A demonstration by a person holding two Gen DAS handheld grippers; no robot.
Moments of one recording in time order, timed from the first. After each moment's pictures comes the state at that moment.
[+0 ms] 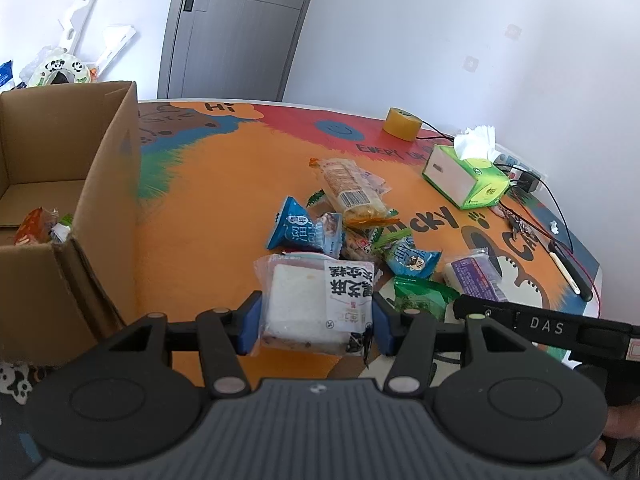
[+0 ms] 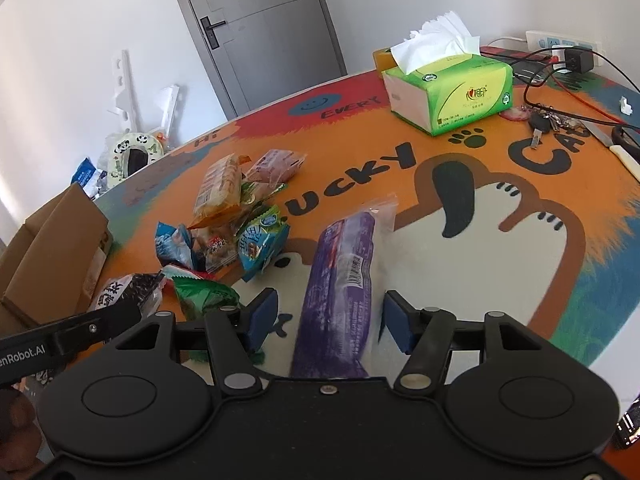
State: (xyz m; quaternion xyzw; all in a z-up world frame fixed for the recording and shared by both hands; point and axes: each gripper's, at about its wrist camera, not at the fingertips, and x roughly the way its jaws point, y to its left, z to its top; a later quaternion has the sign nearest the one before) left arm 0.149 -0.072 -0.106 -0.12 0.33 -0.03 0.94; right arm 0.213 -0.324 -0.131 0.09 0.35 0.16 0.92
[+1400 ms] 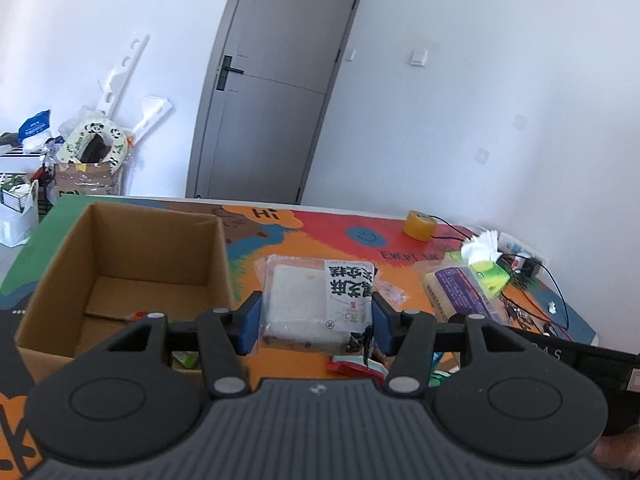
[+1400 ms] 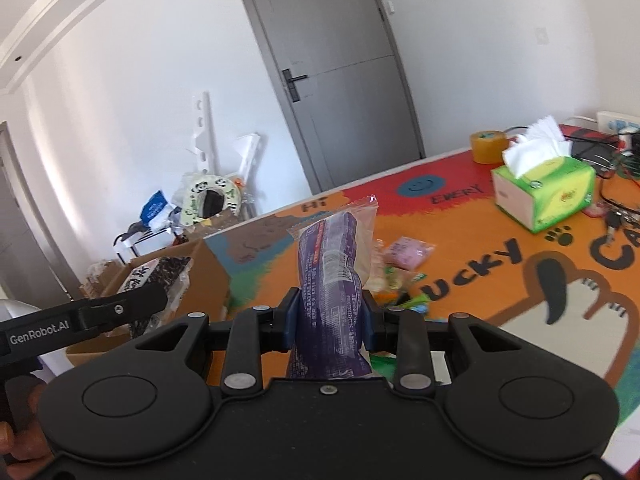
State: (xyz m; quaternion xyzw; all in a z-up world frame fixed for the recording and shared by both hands) left arm 0.098 -0.022 -0.024 -0.13 0.22 0.02 0.97; right arm 0.175 -0.267 -0.052 0.09 0.25 0.26 0.93
